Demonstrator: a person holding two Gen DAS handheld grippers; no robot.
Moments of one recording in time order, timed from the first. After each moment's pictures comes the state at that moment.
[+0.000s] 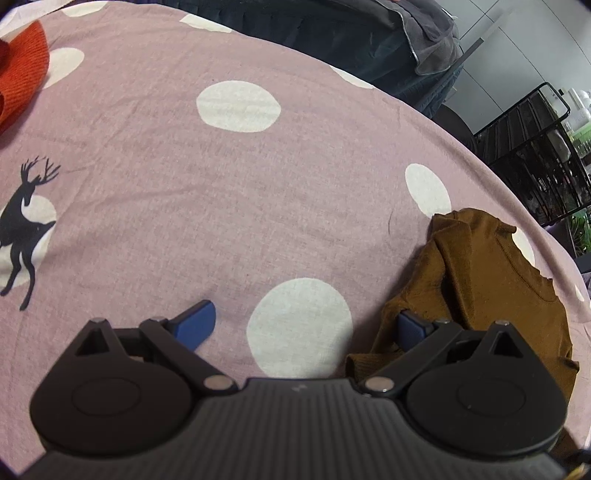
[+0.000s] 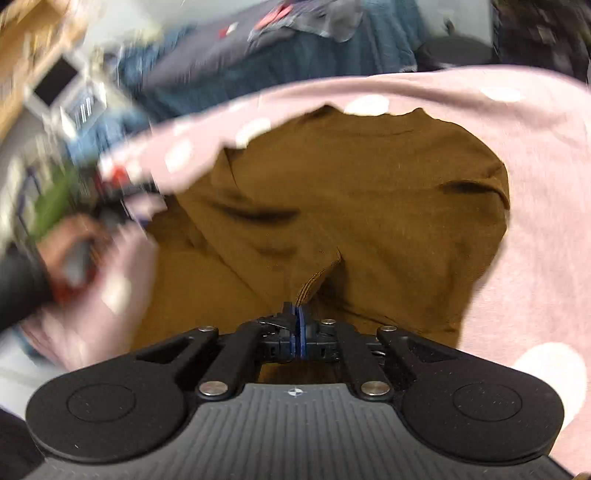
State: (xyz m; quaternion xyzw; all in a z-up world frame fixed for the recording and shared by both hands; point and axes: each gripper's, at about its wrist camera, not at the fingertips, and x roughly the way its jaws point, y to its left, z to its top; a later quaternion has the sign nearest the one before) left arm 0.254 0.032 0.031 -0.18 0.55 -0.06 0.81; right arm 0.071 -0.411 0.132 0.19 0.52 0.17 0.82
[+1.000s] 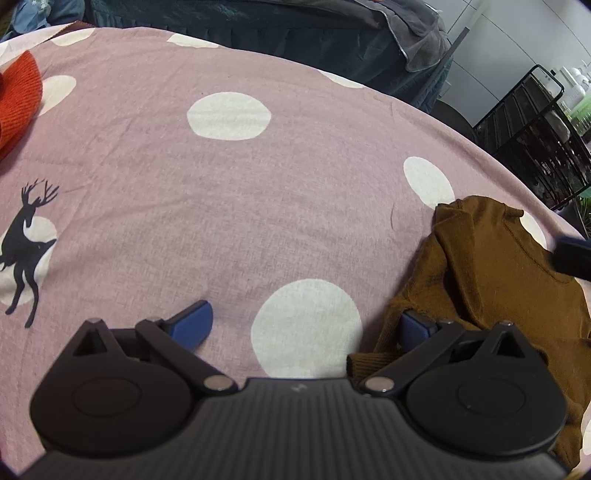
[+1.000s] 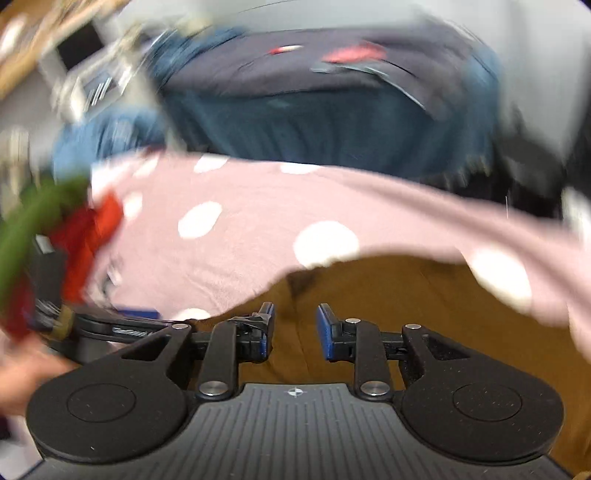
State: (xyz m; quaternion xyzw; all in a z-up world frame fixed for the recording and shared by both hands) left arm 0.244 0.021 0.030 -0.13 0.53 -0.06 0.83; right arm 0.240 -0.212 0.125 -0.02 0.45 0.22 0.87
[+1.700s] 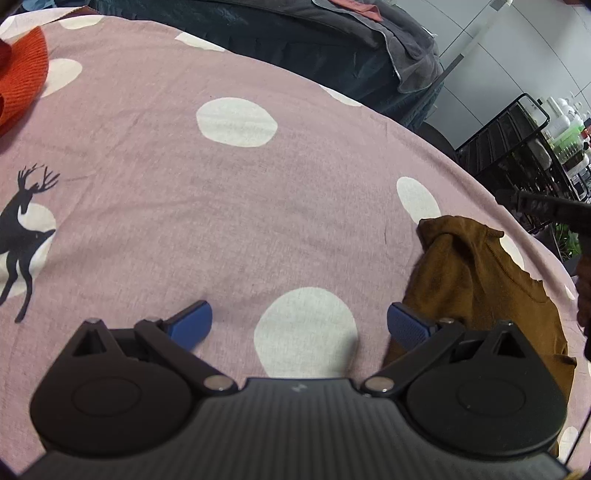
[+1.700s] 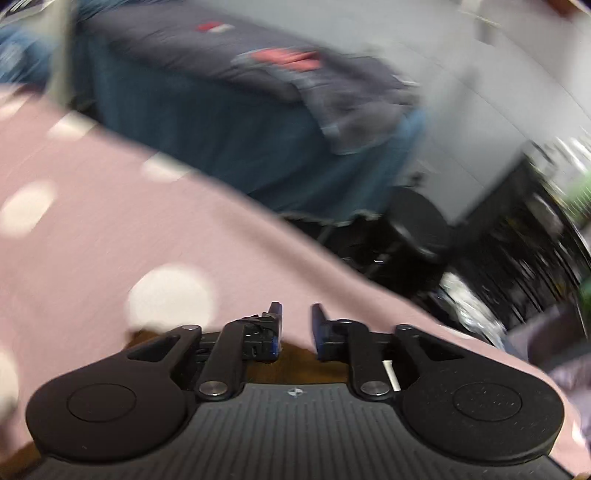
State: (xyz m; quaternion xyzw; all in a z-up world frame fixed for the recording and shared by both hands) left arm 0.238 0.045 0.027 -0.19 0.51 -0.08 0.84; right arm 0.350 -0.214 0.083 -0.17 0.42 0.01 0.89
